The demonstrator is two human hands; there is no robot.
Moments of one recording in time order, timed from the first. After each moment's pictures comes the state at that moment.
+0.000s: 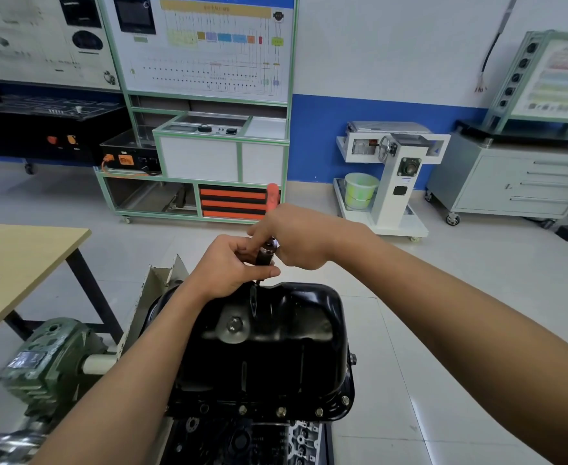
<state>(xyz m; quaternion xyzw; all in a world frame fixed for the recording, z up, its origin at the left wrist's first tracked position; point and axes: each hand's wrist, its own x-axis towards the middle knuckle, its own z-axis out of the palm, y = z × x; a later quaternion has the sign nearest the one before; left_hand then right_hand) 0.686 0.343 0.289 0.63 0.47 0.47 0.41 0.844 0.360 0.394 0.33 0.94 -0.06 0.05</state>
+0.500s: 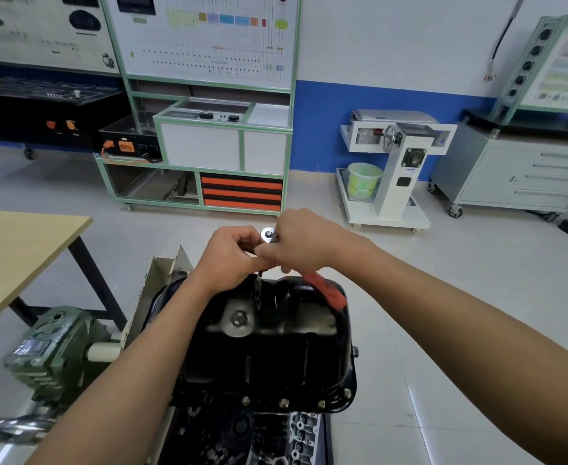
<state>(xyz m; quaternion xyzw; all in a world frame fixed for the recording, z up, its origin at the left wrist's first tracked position) 0.683 0.351 0.281 0.63 0.48 0.48 0.36 0.839 0.357 0.375 0.50 0.85 -0.16 -0.03</state>
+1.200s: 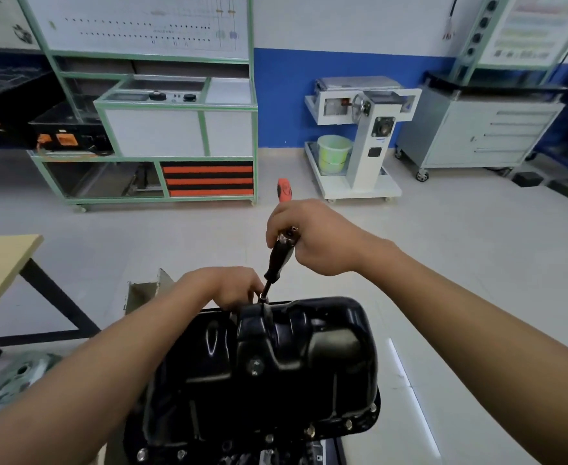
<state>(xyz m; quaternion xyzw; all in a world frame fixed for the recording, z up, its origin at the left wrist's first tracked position) 0.659 0.445 0.255 0.82 0.45 -0.17 0.31 0.848 0.397 0.372 0.43 0.88 -0.17 -0.15</state>
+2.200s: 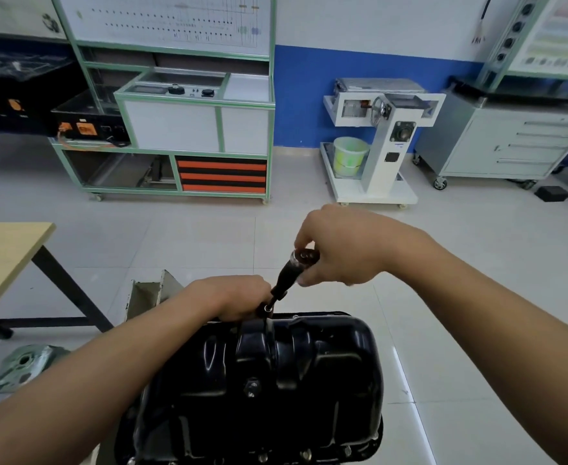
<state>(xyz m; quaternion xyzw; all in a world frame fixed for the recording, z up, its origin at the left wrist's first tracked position) 0.664 0.446 0.245 0.87 0.41 -0.17 0.22 0.856 0.405 0.406 0.47 0.87 -0.11 0.08</state>
